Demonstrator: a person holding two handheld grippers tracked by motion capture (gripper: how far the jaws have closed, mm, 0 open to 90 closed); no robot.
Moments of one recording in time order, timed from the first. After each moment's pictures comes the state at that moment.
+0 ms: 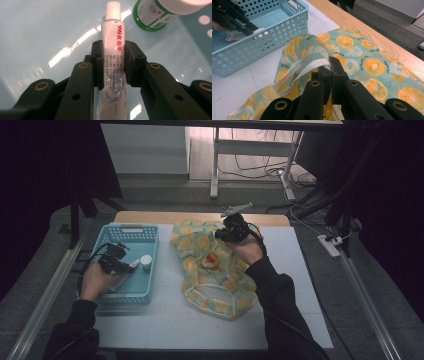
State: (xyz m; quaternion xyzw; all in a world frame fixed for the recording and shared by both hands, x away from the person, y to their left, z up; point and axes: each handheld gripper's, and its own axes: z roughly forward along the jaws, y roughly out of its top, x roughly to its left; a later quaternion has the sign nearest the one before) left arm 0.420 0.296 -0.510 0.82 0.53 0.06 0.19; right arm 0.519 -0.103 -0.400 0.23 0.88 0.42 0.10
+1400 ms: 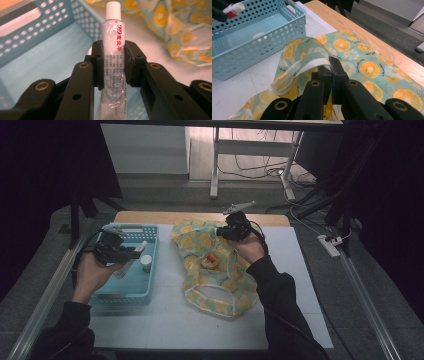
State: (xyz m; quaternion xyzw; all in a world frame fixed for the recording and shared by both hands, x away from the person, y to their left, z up) left arm 0.387 0.260 -0.415 0.82 0.45 0.12 0.32; right arm 0.521 -0.108 -0.394 0.23 0.87 0.43 0.10
